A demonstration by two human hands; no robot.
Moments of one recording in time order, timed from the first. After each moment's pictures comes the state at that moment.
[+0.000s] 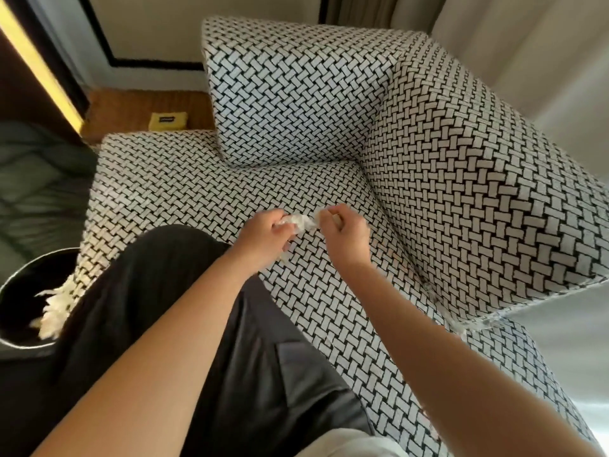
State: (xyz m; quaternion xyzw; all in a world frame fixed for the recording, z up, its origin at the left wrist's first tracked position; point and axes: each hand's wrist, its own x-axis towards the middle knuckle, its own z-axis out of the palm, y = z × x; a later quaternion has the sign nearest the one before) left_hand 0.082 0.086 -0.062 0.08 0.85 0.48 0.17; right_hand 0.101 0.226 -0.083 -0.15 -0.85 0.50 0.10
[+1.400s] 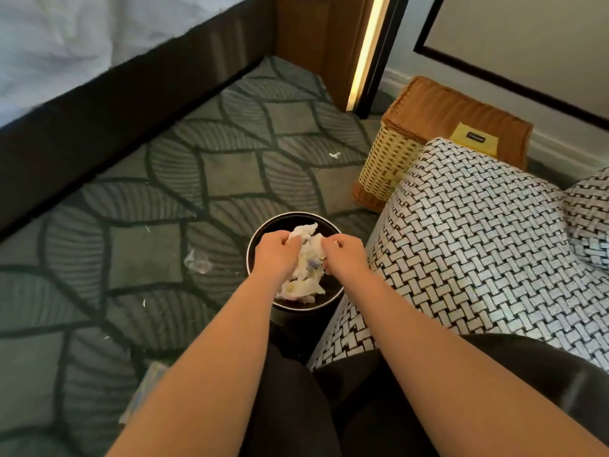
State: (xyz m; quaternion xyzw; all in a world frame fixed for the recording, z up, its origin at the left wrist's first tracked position) left_hand 0.045 -0.312 -0.215 -0.41 0.74 0.54 0.00; right_hand -0.017 -0.214 -0.220 0.00 -0.85 0.45 -0.28
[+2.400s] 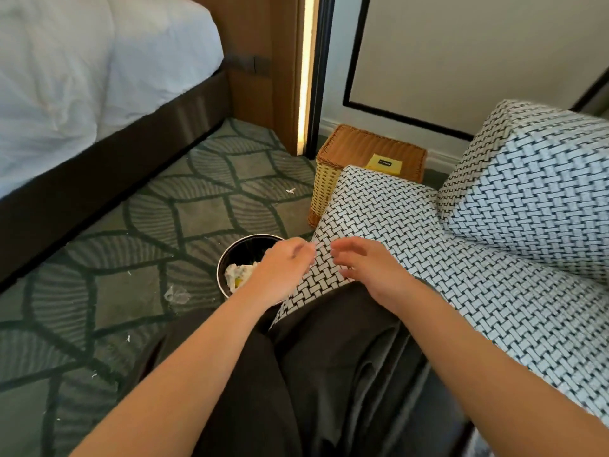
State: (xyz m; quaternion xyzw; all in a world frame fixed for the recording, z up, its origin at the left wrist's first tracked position) left_hand 0.103 -0.195 -0.080 -0.18 0.82 0.54 0.02; right_hand 0.045 -0.053 -0.066 0.08 -0.79 0.55 -0.27
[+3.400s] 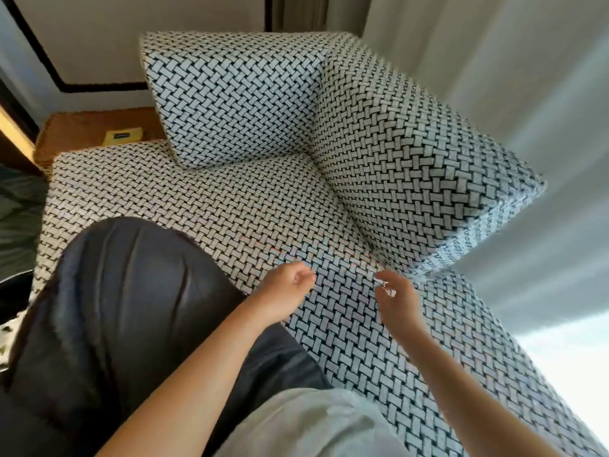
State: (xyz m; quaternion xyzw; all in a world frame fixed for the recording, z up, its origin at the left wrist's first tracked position) left_hand 0.192 0.150 -0.093 0.22 0.86 0.37 0.28; right_hand 0.278 0.344 -0.138 -0.31 -0.87 0.39 0.06
